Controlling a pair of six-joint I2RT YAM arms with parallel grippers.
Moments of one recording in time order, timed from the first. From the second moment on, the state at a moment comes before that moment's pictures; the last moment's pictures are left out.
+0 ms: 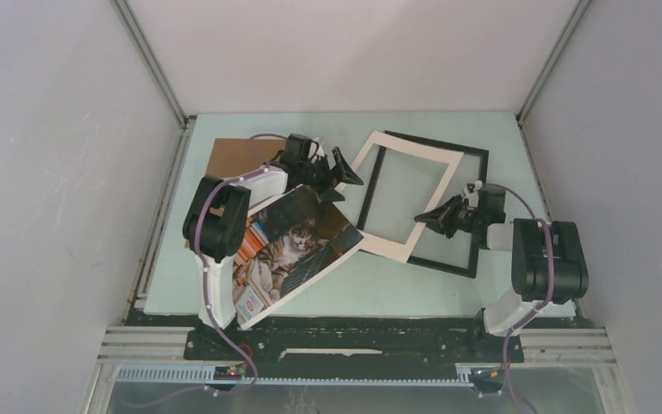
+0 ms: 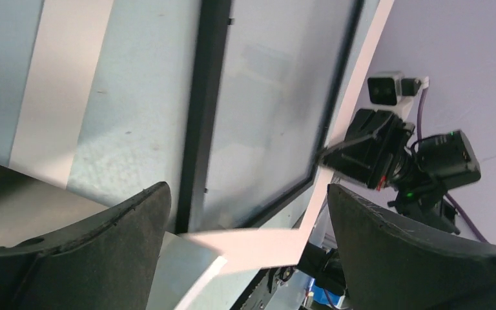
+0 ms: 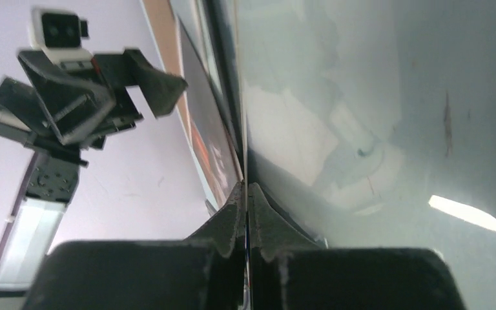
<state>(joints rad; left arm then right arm) -0.40 2.06 1.37 -0.07 0.66 -0.87 -0.08 1.64 0.52 0.42 -0.83 0.99</state>
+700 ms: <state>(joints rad) -0.40 1.84 1.37 -0.25 0.63 -0.74 -0.28 1.43 1.10 -0.70 -0.81 0.39</state>
